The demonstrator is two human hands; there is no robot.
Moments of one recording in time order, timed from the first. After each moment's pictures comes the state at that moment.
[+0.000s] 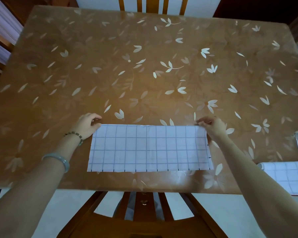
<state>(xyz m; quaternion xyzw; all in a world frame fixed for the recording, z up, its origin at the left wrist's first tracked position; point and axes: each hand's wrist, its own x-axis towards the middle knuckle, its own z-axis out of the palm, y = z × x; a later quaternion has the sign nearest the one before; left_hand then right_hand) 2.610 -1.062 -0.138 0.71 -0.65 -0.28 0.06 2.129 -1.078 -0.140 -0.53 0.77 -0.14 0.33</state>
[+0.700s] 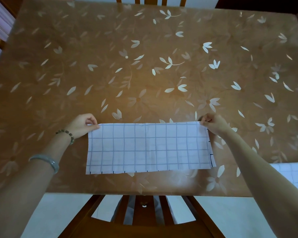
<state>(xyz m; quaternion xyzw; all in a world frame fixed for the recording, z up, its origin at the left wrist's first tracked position) 2.611 -1.072 -0.132 0.70 -0.59 -0.39 0.07 2.115 -1.101 -0.146 -0.57 0.70 -0.10 0.41</state>
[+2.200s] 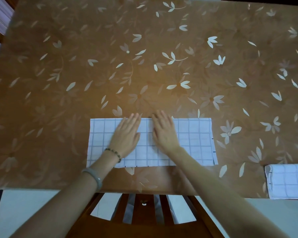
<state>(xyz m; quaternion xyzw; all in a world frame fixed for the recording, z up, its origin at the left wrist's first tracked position) 2.475 -1.025 -0.171 0.58 -0.80 -0.13 -0.03 2.290 -1.044 -0.172 -0.80 0.57 -0.12 0.17</state>
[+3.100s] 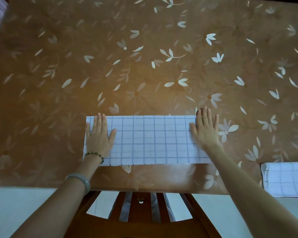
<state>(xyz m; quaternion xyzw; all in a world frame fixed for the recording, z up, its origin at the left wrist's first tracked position) 2.529 -1.005 -0.194 0.75 -0.65 -0.11 -0.06 2.153 -1.052 -0.186 -0.71 0.70 0.05 0.09</state>
